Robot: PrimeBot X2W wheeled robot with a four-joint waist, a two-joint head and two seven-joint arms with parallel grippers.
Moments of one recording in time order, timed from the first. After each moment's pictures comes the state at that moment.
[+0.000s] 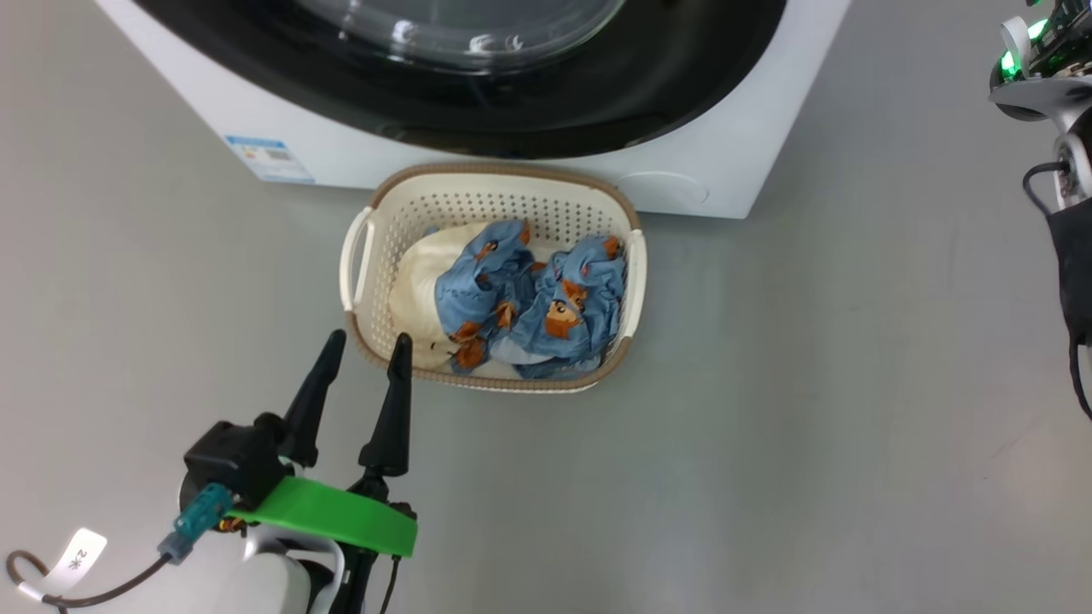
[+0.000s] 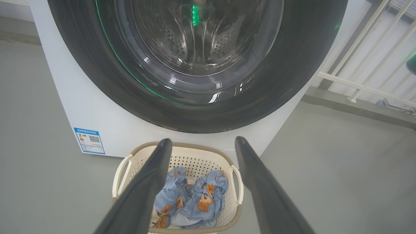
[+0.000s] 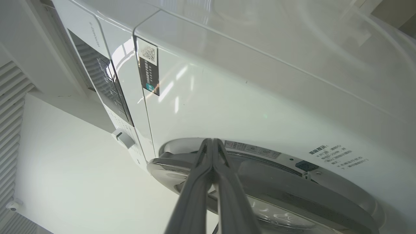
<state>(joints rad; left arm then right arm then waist) -0.25 0.05 -0.26 0.16 -0.42 -0.13 -0.26 -1.03 -0.37 0.17 0.49 1.66 0.13 0.18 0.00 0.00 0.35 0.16</state>
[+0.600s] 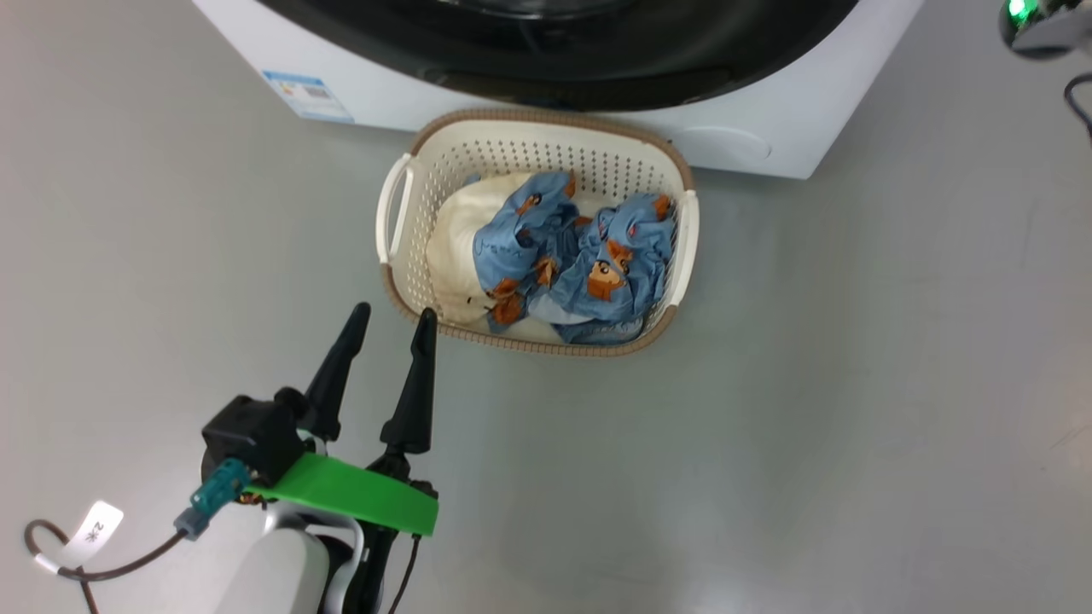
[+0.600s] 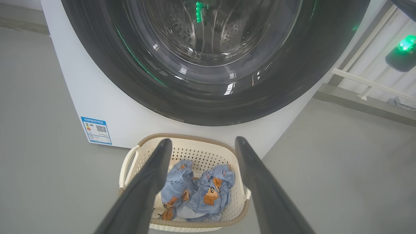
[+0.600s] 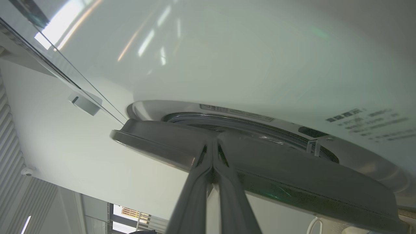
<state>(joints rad) -0.30 0.04 -0.30 0.16 -0.44 -0.13 -0.26 -1.20 -0.38 0.18 0.65 1.66 0.13 0.45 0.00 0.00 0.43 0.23</state>
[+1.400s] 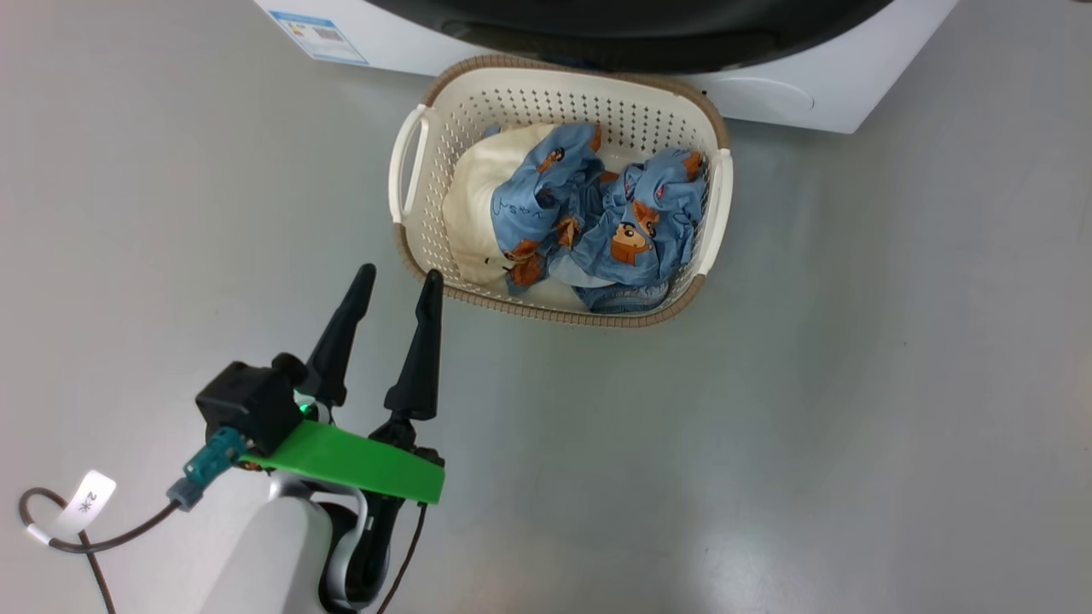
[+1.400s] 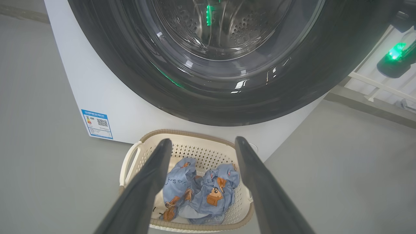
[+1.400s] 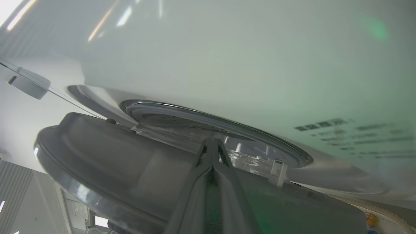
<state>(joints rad) -0.36 0.03 -0.31 0.16 -0.47 -0.13 -0.26 -1.30 -0.40 0.24 0.68 1.57 0.13 0.50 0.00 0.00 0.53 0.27</state>
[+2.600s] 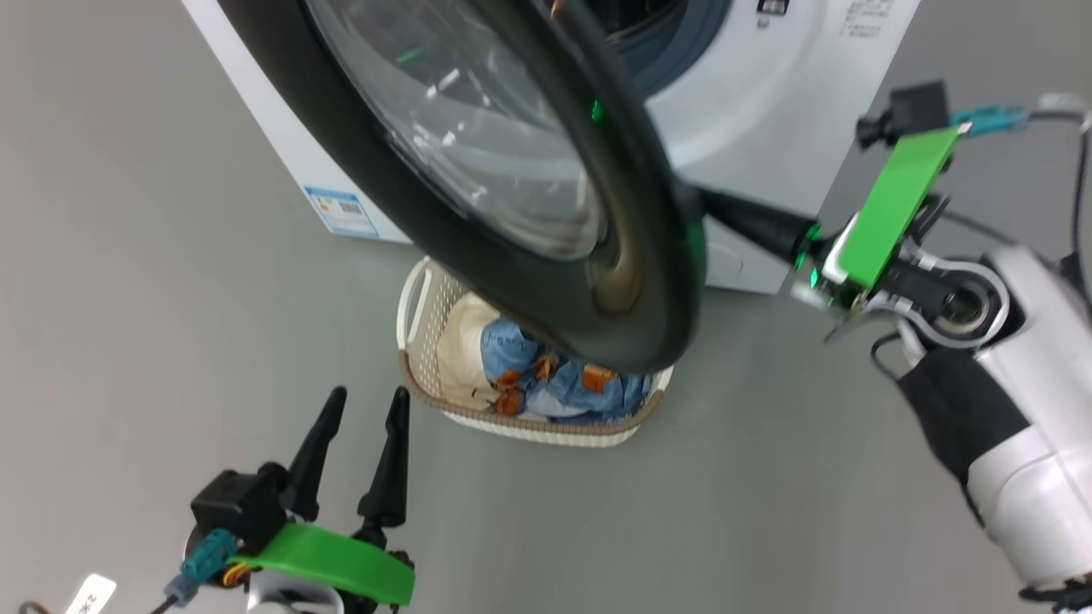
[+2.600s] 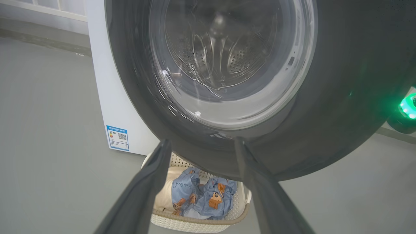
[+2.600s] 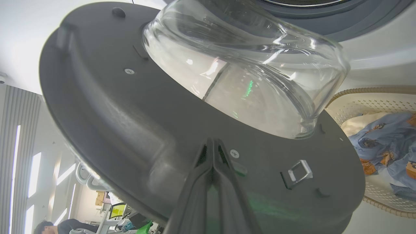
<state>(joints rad) -0.16 0.05 -0.25 0.18 -0.43 -0.13 -0.26 -0.82 -0.30 0.38 0.46 1.60 0.13 0.65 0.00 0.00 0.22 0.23</state>
